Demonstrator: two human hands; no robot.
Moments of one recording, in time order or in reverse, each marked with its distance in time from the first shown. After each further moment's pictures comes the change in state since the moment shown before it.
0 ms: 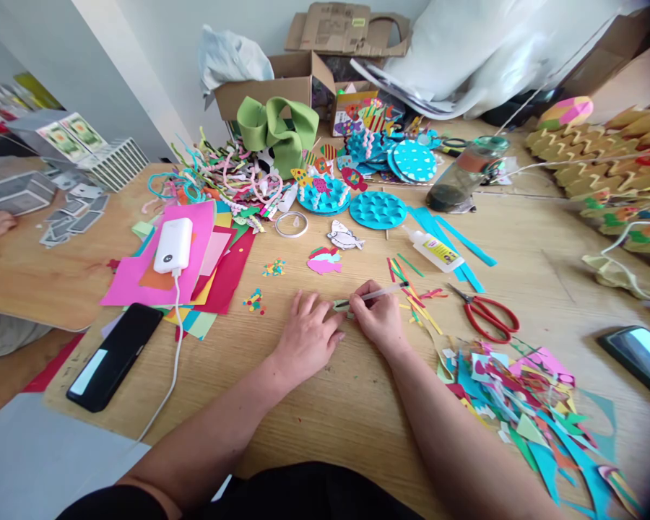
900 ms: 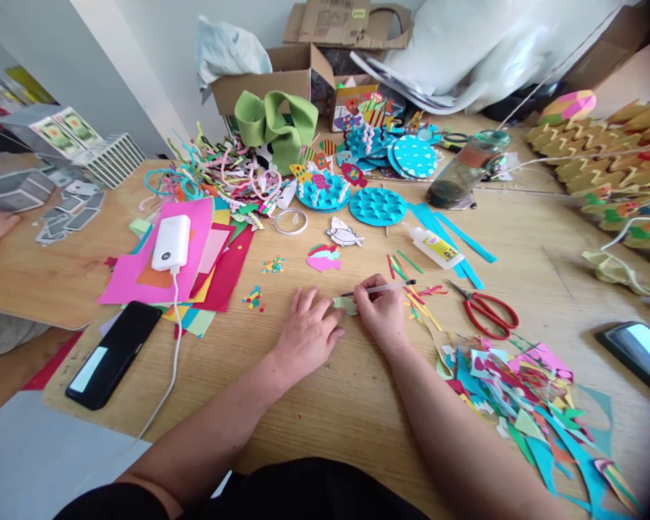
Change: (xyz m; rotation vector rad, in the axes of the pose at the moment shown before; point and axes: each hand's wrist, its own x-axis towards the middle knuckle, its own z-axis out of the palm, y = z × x) left_hand 0.000 -0.001 0.001 -0.026 0.002 0.000; right_hand 0.004 0.001 0.001 -0.047 0.118 0.025
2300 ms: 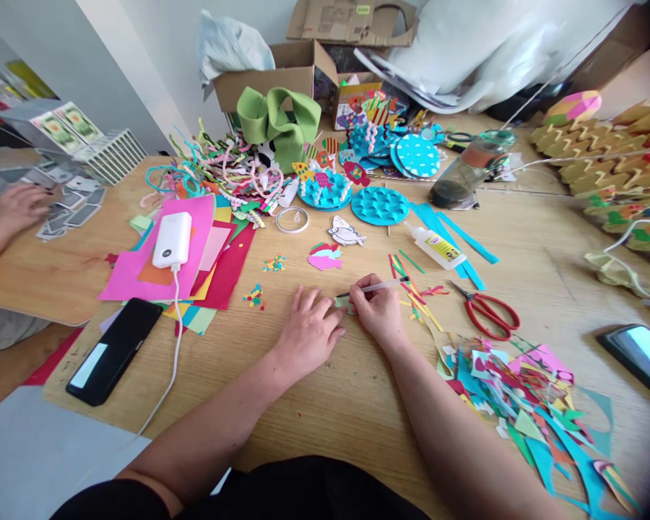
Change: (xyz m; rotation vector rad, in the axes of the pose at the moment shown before) left_hand 0.001 0.000 -0.001 0.003 -0.001 0.004; right_hand 0.002 0.003 0.002 0.010 -0.099 0.017
